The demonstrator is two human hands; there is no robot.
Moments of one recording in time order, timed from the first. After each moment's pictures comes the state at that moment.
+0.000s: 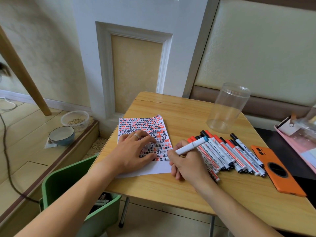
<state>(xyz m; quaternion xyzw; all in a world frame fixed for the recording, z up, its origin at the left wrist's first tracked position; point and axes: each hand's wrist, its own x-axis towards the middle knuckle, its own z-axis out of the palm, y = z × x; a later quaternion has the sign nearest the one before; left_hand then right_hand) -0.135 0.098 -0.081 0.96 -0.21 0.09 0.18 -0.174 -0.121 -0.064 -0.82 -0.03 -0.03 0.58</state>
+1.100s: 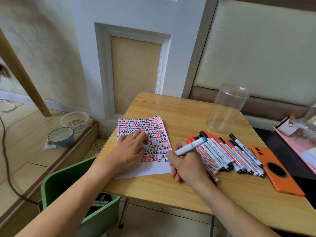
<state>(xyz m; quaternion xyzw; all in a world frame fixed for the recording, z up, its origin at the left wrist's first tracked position) -0.132 0.102 -0.084 0.94 -0.22 0.08 0.26 -0.181 -0.120 -0.058 -0.82 -0.03 -0.02 0.58</state>
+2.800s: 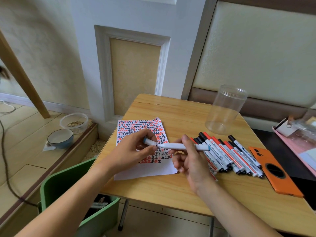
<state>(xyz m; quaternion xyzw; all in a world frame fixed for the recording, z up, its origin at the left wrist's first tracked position) -0.151 0.091 -0.050 0.81 -0.25 0.04 0.53 -0.184 -0.120 -0.046 -0.62 0.00 0.00 0.78</state>
